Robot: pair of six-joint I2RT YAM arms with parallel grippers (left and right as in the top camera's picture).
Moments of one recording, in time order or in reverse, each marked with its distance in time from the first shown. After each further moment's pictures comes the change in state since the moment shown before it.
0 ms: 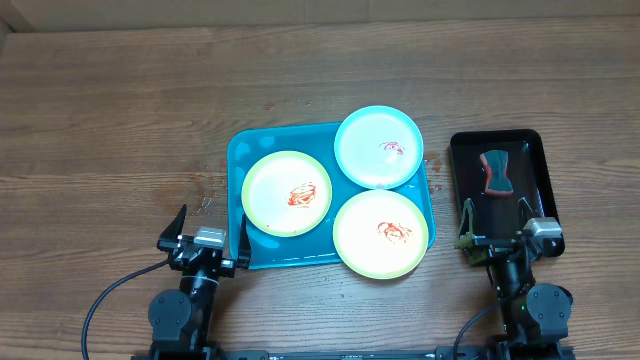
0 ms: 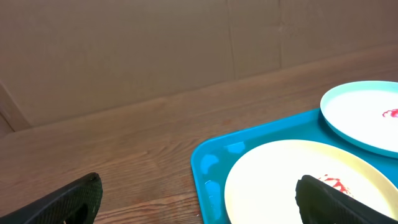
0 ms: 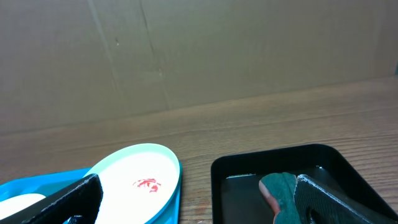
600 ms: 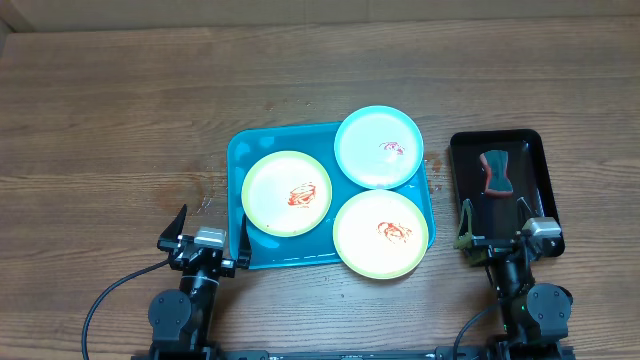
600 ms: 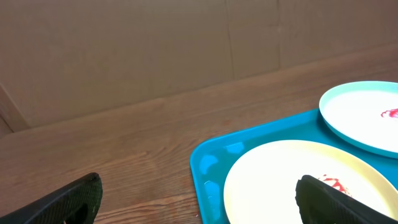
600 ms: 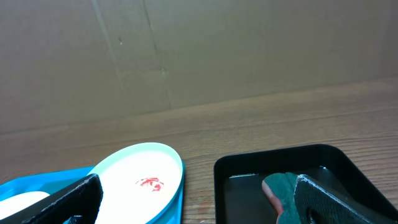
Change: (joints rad) left arm 0.000 0.000 0.000 0.001 0.004 0.000; right arm 0.000 0.000 0.000 0.000 -0.013 0.001
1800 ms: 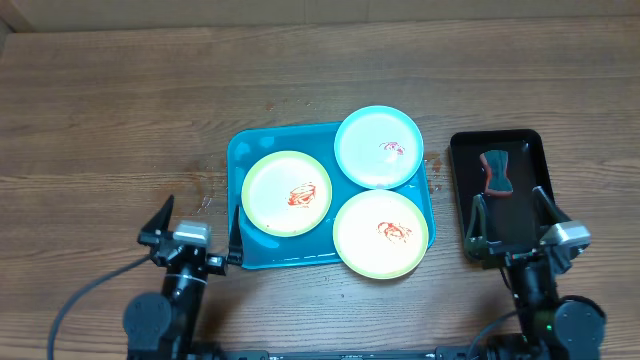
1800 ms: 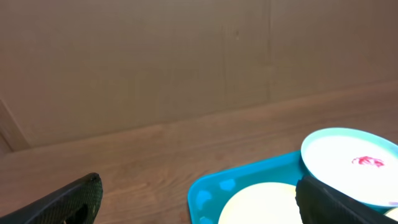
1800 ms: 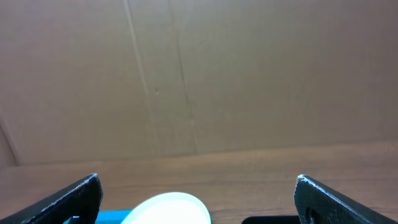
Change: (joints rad) left arm 0.000 0.150 0.302 -0.124 0.028 -0.065; right arm 0.000 0.044 0.243 -0.046 -0.075 0.001
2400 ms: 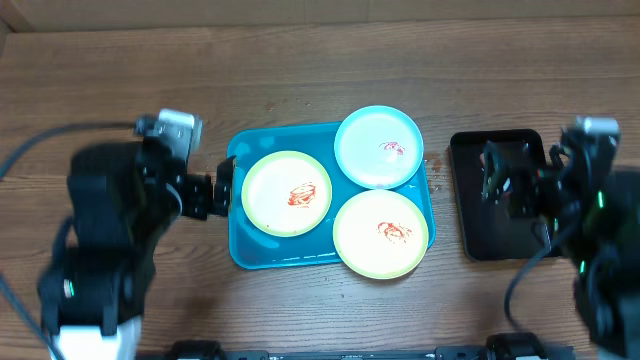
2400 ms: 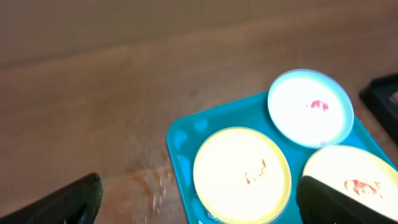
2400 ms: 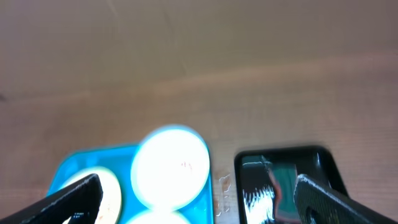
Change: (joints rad) left arm 0.000 0.850 1.008 -0.774 0.068 0.000; right arm 0.000 0.831 0.962 -0.797 -0.004 0.002
